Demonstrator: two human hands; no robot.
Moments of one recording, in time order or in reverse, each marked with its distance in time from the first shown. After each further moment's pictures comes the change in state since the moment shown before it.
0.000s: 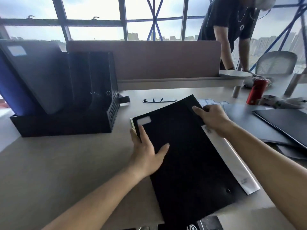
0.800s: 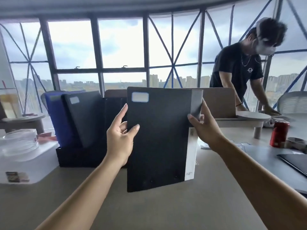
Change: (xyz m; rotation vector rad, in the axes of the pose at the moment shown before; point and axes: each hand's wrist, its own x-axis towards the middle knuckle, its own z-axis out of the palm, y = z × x) left_hand 0.015 0.014 -0.158 -0.761 0.675 0.415; right_hand 0.012 -0.110 0.021 0.424 -0.113 -0.556
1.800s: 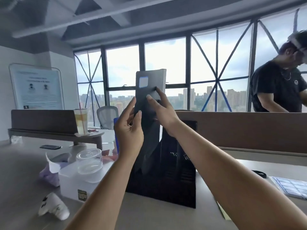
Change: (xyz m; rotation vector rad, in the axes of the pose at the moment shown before) left_hand 0.128 0.048 -0.134 0.182 0.390 0.499; right_hand 0.111 -0.168 0.305 0.340 -0.338 -0.019
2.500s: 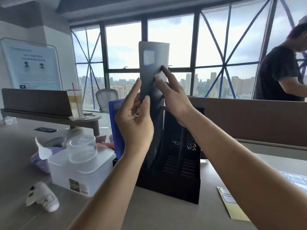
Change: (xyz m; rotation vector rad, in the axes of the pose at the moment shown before) left_hand -0.011 -0.029 0.025 -0.199 0.073 -0.046; right_hand 0.018 0.022 -0.020 -0.048 -0.053 -0.043
